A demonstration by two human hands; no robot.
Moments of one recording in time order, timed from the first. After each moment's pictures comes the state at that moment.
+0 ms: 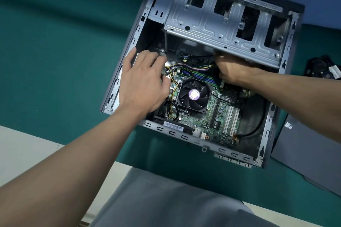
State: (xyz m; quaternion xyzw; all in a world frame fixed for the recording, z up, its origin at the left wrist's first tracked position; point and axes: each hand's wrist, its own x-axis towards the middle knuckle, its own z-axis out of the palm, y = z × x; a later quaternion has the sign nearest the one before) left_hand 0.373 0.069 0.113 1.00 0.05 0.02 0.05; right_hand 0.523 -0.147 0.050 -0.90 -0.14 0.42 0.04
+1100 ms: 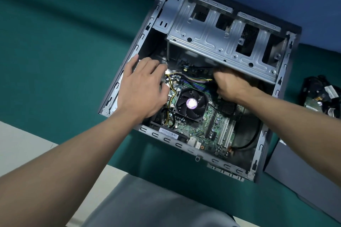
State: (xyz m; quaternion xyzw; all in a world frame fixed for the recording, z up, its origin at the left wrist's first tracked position) left_hand 0.373 0.069 0.112 1.00 0.06 0.02 0.05; right_hand 0.510 -0.147 0.064 -0.92 -0.27 0.29 -0.01
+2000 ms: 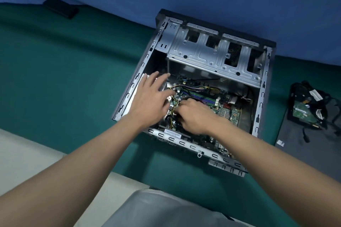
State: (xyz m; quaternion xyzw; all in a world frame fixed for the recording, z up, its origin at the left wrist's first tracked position) left_hand 0.360 0.069 0.129 1.00 -0.03 -0.06 0.07; right_hand 0.403 -0.090 0.122 -0.88 -0.39 0.27 0.04
